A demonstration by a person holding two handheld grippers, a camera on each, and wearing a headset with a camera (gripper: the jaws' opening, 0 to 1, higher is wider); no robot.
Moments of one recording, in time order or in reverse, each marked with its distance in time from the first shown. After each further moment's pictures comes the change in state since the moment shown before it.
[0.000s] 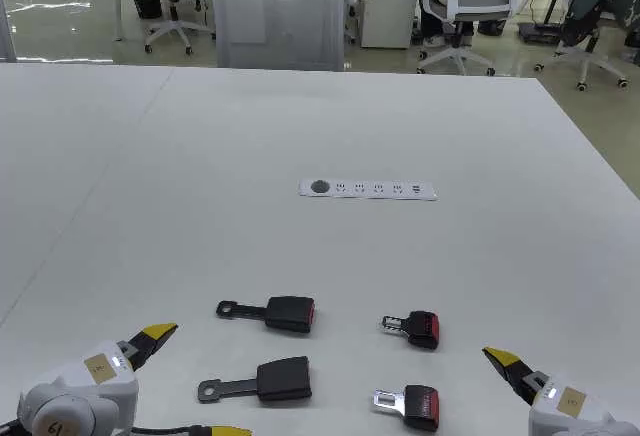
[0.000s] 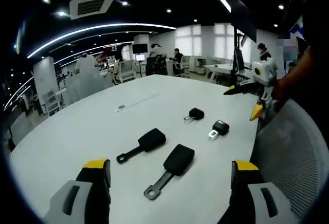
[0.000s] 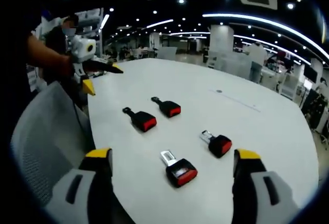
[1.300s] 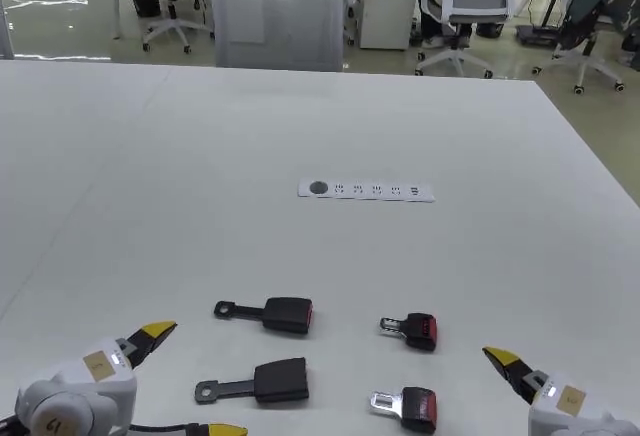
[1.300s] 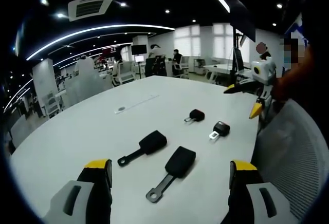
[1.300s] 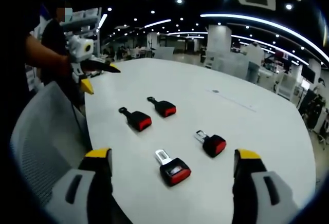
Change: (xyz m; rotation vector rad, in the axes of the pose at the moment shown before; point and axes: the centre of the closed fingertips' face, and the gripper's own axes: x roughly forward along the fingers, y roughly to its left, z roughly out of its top) left arm 0.000 0.001 0.004 0.007 -0.002 -0.004; right arm 0.000 -0.005 0.001 -0.008 0.005 -0.005
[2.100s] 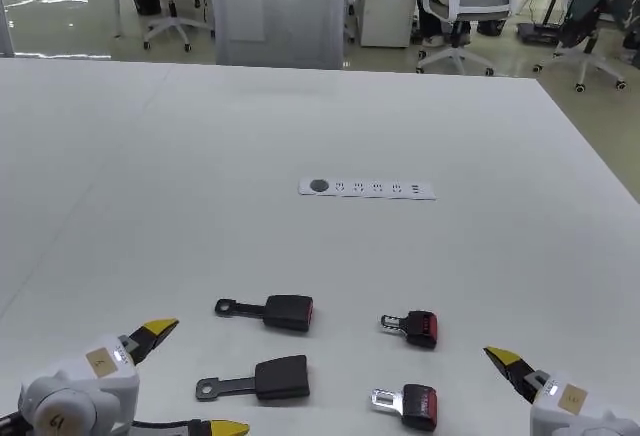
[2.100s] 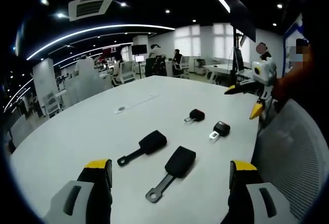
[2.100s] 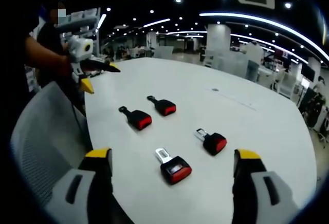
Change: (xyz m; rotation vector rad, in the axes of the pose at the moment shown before) left arm 0.001 0.000 0.000 -0.003 0.000 0.002; right arm 0.000 0.002 -0.003 0.009 0.006 0.000
